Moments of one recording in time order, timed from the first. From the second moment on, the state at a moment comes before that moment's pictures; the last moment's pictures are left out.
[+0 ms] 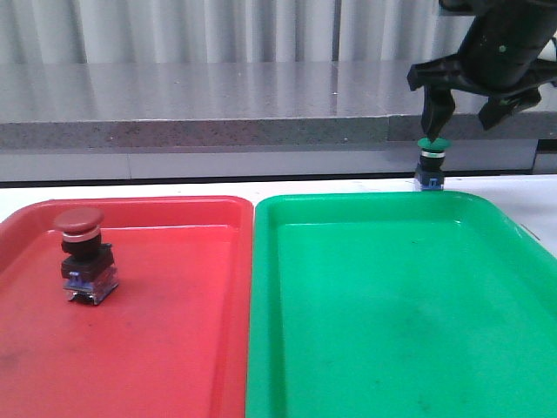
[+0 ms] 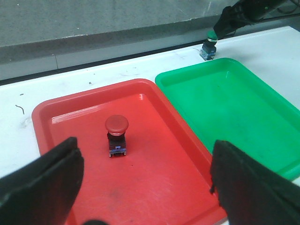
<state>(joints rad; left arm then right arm) -0.39 0.31 -0.65 -0.13 0.81 0.01 0.11 1.97 -1.53 -0.01 0.49 0.11</state>
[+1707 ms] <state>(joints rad) -0.39 0.31 -0.65 -0.13 0.81 0.01 0.16 1.87 -1.67 0.04 0.72 0.04</state>
